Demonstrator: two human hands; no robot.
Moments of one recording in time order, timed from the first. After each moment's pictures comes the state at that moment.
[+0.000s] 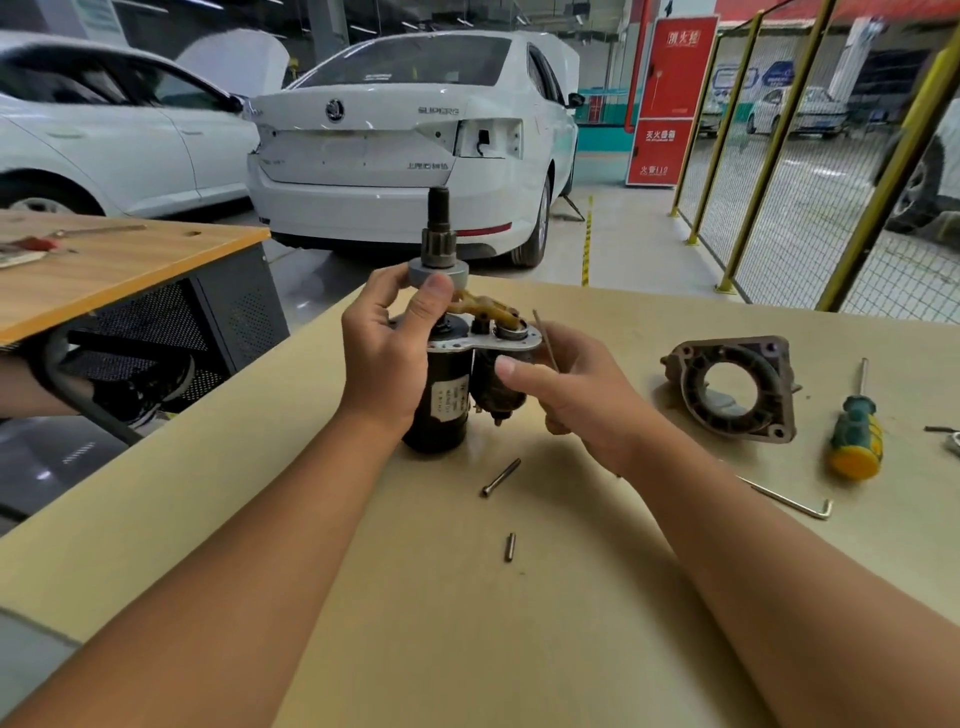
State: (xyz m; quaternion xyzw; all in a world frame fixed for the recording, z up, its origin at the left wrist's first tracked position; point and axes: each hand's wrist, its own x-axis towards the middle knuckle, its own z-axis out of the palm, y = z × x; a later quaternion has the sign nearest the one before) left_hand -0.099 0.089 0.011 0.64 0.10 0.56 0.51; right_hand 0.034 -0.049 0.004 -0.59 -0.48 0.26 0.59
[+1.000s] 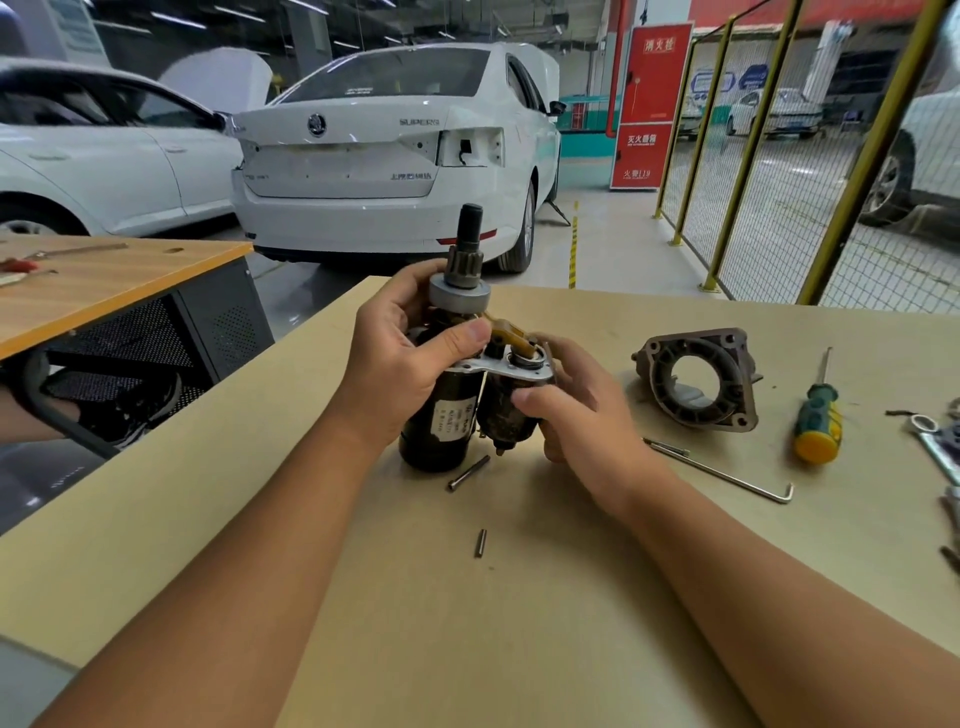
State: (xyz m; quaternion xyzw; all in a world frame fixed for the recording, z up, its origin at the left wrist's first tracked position) left_hand -0.096 0.062 0.024 0.72 0.06 0.46 0.52; right_hand 0.026 -0.086 -0.010 -0.56 -0.45 0.23 0.66
